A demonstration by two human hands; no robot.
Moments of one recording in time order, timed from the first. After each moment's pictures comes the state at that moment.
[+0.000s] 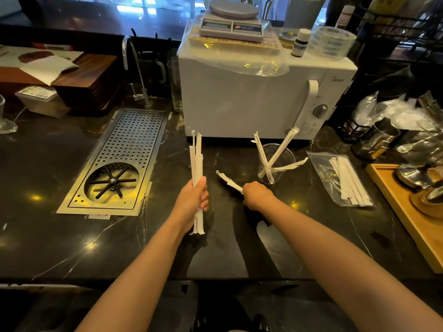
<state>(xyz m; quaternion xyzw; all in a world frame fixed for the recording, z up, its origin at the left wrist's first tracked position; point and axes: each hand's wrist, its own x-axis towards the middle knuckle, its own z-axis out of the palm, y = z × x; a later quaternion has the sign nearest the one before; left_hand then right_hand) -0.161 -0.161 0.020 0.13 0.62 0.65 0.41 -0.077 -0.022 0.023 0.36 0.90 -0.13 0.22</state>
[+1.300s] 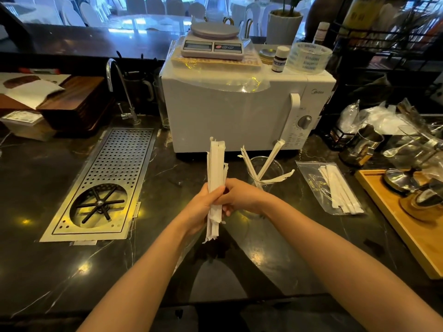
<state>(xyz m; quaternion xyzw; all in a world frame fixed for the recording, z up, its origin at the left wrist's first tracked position) -0.151 -0.122 0.042 0.25 0.54 0.60 0.53 -0.077 -0.029 0.081 0.26 0.78 -0.56 0.08</state>
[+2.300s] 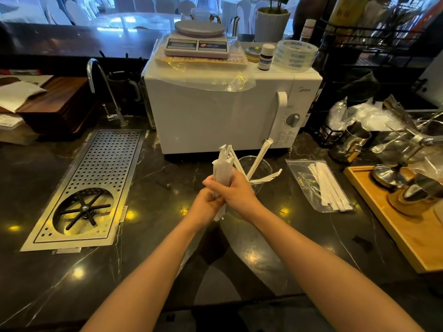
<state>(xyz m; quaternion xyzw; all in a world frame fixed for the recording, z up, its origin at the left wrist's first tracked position) -0.127 -0.099 0.044 0.38 0.64 0.56 0.35 -0.066 -0.031 0.069 0.27 0.69 -0.63 -0.21</state>
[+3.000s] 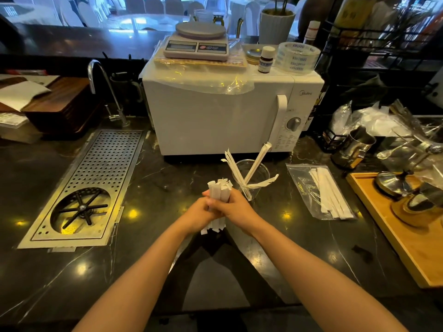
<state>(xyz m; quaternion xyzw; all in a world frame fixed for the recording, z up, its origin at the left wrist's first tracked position) -0.134 -0.095 0.036 0.43 0.66 0.45 0.42 -0.052 -0.016 0.040 0.26 0.72 -0.63 -0.12</state>
